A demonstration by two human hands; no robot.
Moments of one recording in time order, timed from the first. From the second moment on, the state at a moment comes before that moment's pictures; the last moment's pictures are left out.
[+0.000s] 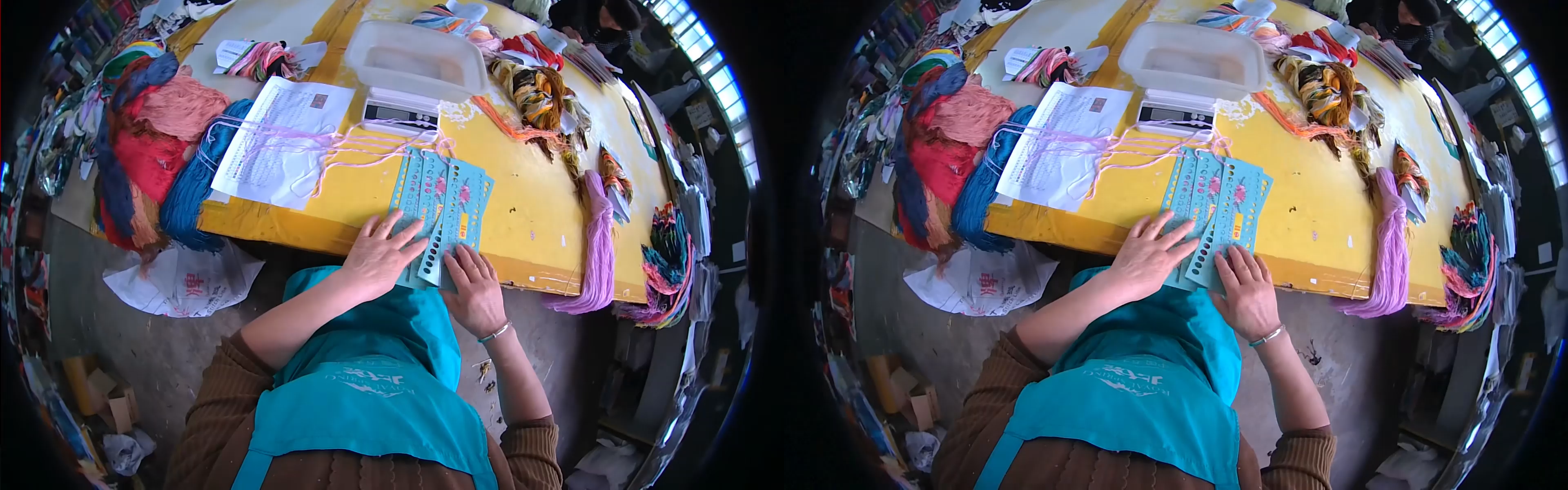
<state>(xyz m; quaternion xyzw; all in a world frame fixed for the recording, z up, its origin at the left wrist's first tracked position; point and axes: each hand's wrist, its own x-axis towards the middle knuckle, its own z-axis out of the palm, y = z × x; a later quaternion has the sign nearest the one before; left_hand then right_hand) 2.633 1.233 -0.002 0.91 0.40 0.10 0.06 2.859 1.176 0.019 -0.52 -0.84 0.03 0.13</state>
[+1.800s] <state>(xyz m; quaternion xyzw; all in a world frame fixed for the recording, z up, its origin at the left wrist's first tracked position) 2.616 1.224 -0.002 0.90 0.40 0.15 0.10 2.860 1.169 0.021 -0.53 -0.83 -0.01 0.15</state>
